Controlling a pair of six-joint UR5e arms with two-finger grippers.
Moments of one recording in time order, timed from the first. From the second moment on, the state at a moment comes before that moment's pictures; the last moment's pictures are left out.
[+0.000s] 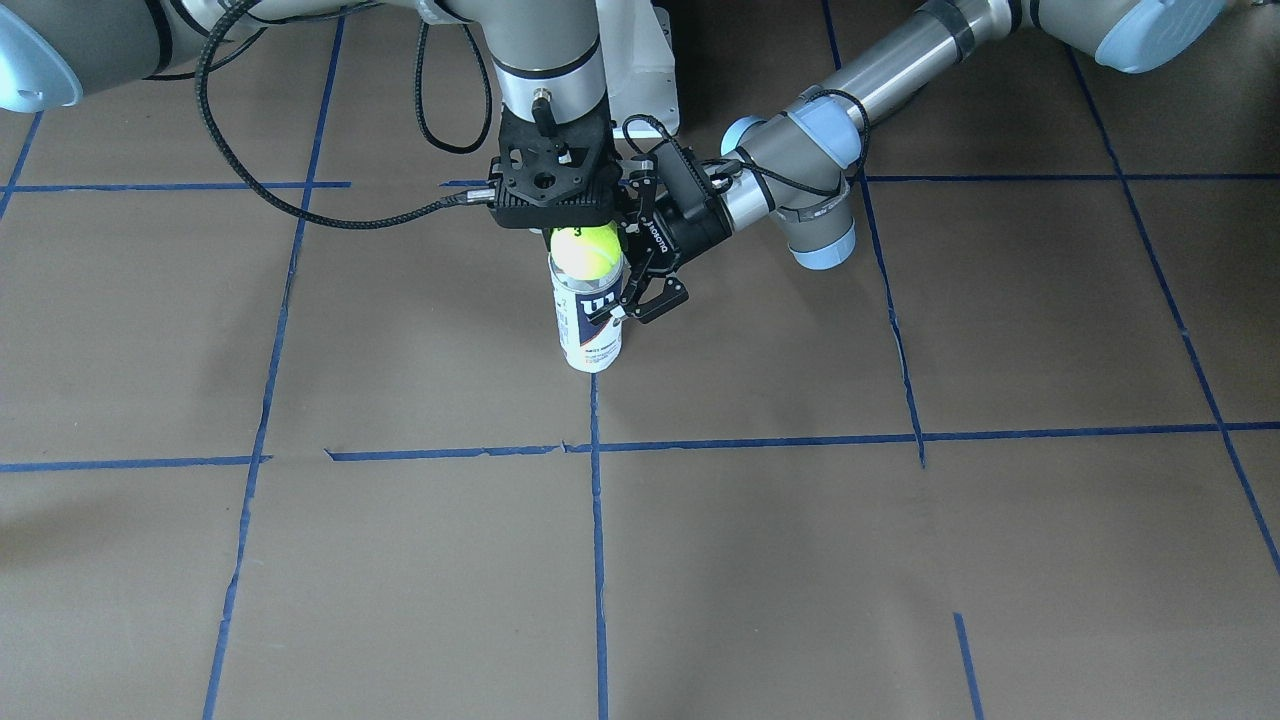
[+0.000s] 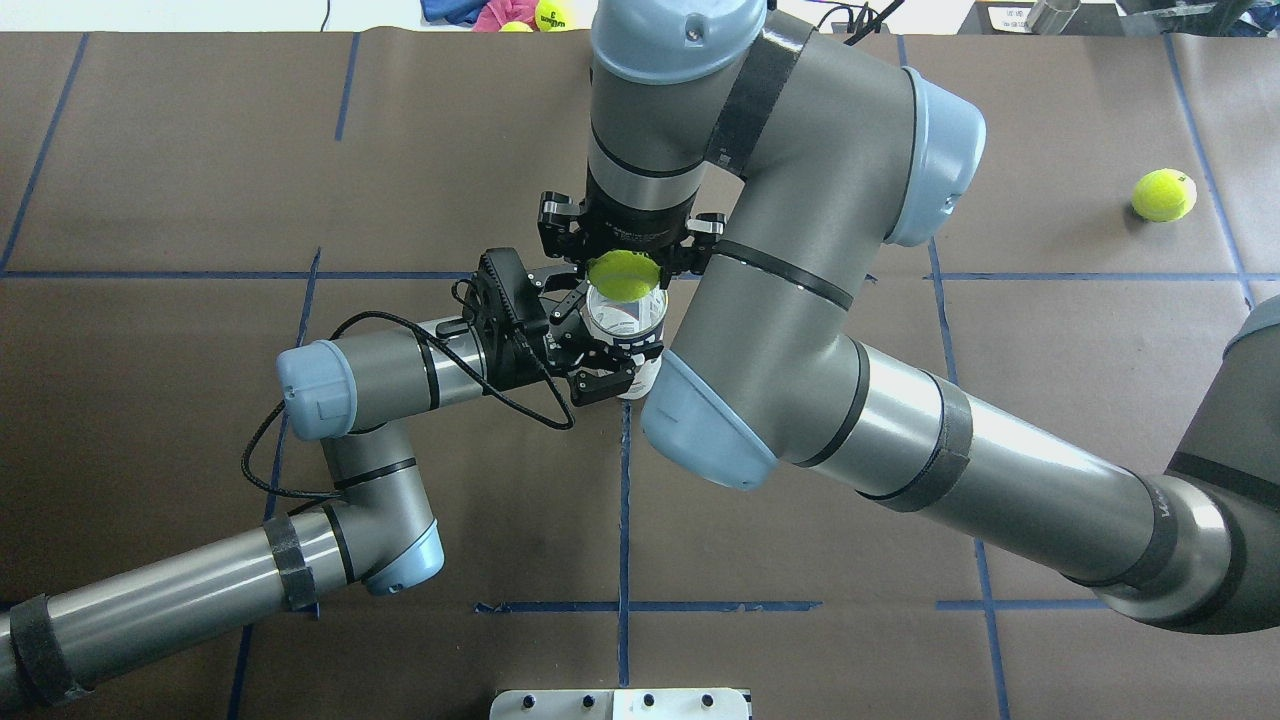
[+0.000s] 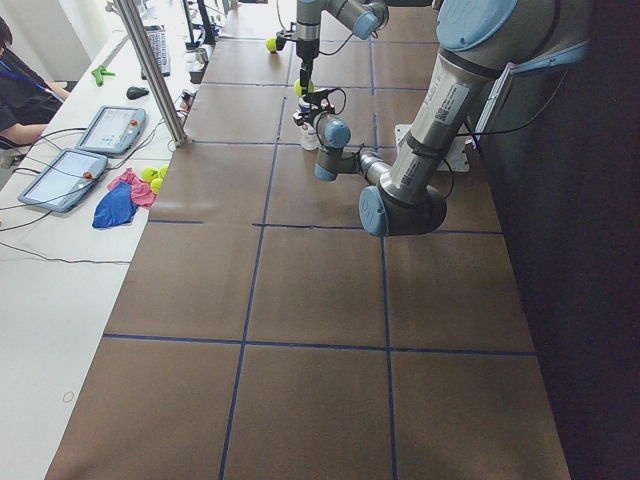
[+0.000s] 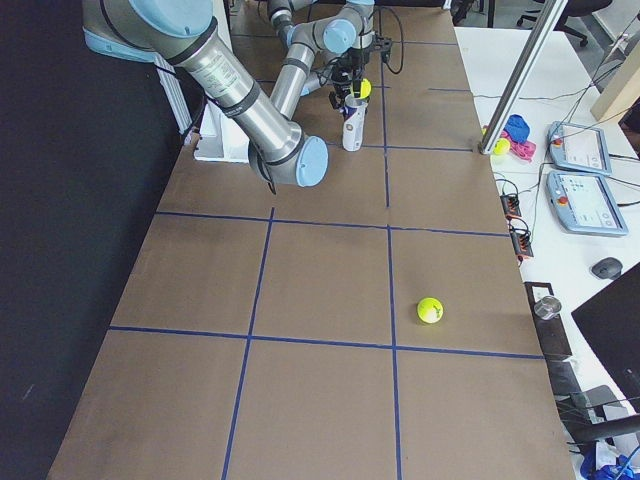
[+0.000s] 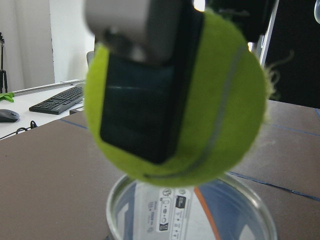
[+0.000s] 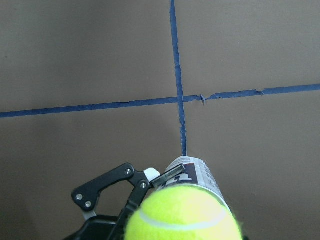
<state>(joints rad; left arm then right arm) -0.47 -2.21 -1.25 -3.21 -1.60 -0.40 0.64 -0.62 1.72 -1.87 1.98 1.22</state>
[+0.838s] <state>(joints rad) -0.47 -2.21 -1.25 -3.21 -1.60 -0.40 0.66 -0.64 1.73 -1.87 1.99 1.17</state>
